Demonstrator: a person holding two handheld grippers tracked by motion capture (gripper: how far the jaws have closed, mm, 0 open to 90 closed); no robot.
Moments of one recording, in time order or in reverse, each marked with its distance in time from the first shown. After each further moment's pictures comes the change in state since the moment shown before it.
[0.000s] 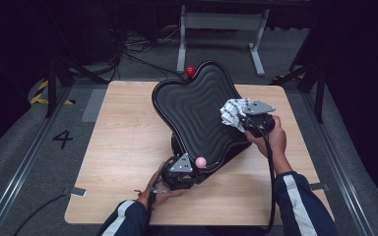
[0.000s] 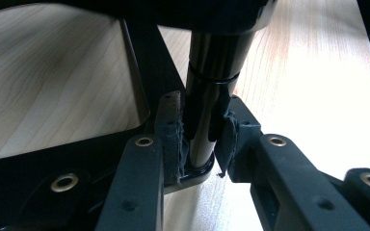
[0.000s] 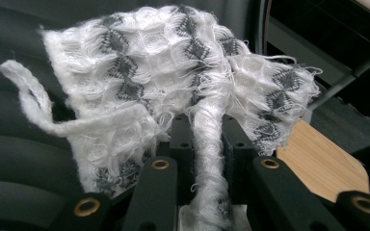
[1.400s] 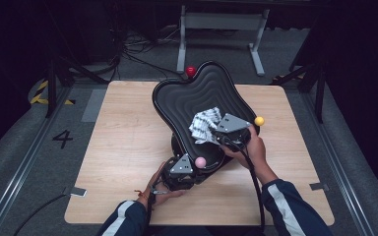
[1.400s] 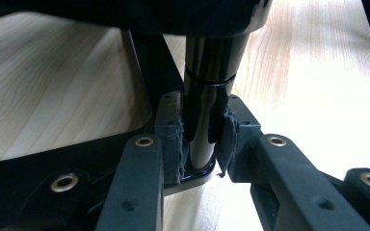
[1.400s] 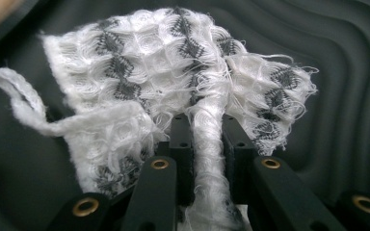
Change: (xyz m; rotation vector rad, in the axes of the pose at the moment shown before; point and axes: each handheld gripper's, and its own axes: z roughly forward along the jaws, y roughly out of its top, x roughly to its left) left arm -0.001 0.000 -0.001 -0.004 0.015 0.009; right arm 0.073 0.027 -0.014 -0.109 0.172 -0.175
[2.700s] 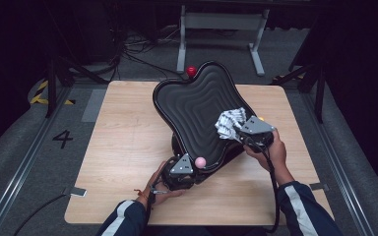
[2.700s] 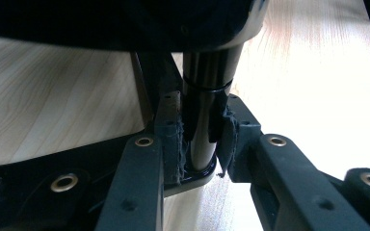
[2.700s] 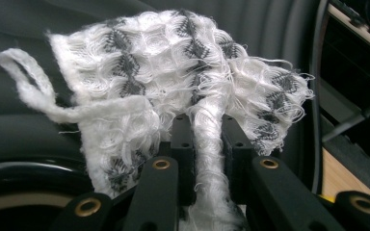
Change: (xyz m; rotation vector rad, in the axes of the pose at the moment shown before) left arm 0.000 0.002 -0.002 0.014 0.007 0.028; right arm -0.031 -0.053 -0.017 0.028 -0.121 0.041
